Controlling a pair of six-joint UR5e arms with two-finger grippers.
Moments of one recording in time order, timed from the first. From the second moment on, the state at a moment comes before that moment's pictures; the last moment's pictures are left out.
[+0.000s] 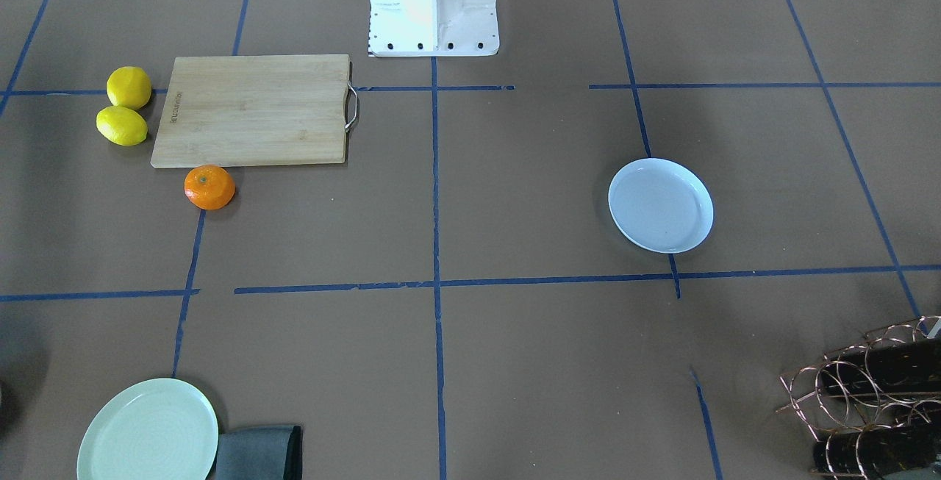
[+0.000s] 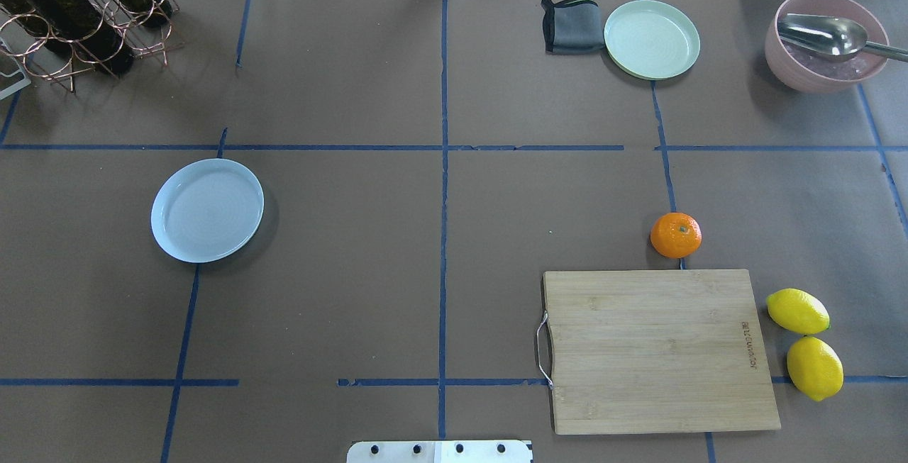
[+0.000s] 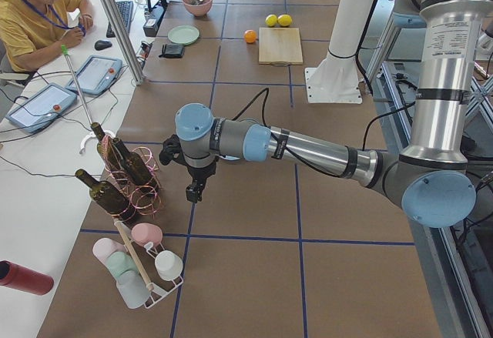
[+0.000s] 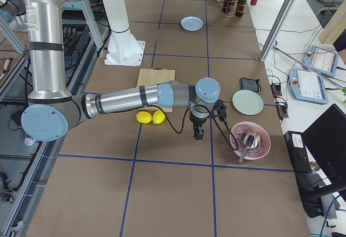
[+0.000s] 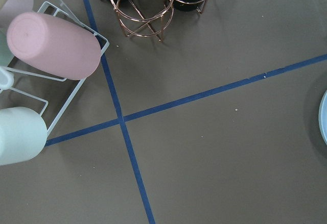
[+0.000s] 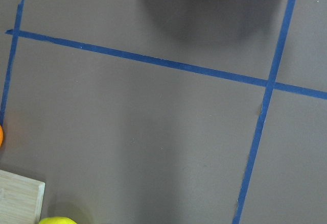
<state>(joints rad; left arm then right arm) -1.52 -1.61 -1.78 -1.50 -2.41 0.18 1.47 -1.57 1.78 -1.75 2.44 -0.11</state>
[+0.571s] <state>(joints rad) -1.11 -1.61 -1.74 -1.97 -2.37 -0.47 1.46 -1.59 1.77 -1.70 2.47 -0.11</state>
